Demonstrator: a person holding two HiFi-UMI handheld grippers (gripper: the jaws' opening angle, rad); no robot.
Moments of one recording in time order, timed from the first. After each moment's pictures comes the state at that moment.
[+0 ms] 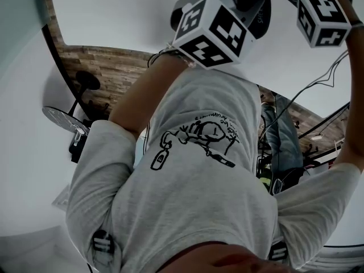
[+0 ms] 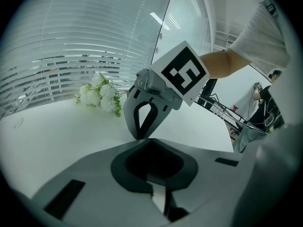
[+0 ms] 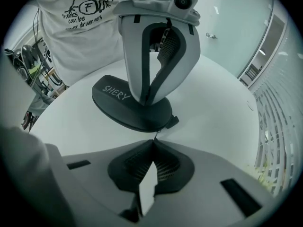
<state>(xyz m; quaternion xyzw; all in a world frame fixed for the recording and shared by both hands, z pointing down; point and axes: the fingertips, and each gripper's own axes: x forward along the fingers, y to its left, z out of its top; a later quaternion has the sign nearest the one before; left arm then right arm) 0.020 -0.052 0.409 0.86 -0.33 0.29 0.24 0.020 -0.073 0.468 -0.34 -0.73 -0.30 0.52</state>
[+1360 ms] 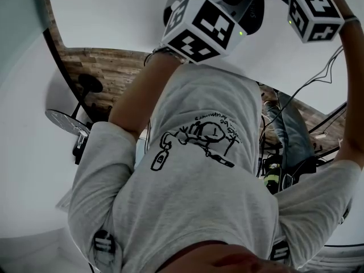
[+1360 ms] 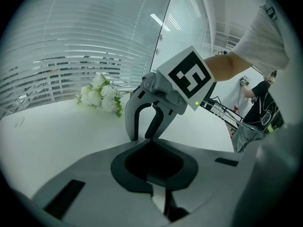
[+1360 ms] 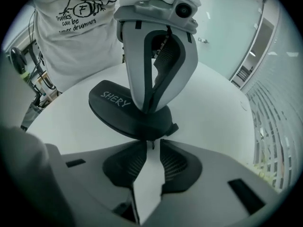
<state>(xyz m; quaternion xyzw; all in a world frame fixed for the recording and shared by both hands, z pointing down) 0.016 -0.052 0.406 0.86 -0.34 0.29 0.24 0.013 -0.065 0.462 -0.31 -0.76 -0.29 0.49</state>
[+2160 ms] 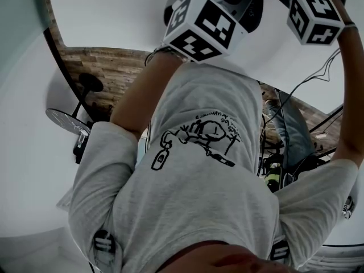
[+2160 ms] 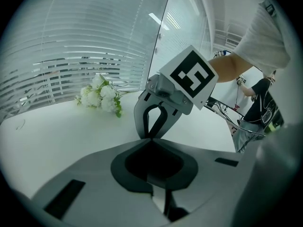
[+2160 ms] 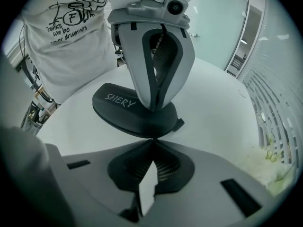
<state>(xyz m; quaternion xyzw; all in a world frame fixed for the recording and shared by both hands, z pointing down) 0.021 -0.054 0.406 0.86 -0.34 0.29 0.23 0.028 -0.060 0.465 -0.29 -0.77 -0.23 0.51</state>
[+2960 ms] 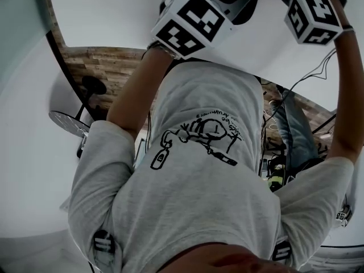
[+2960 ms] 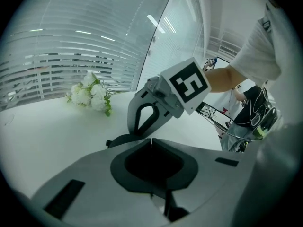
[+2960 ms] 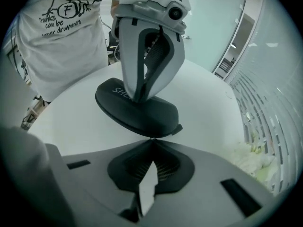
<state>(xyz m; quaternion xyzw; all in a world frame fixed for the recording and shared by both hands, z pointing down) 0.028 -0.038 0.402 0.89 -0.29 0.27 0.25 0.028 -0.065 0.463 -0.21 -0.79 -0.26 0.51</state>
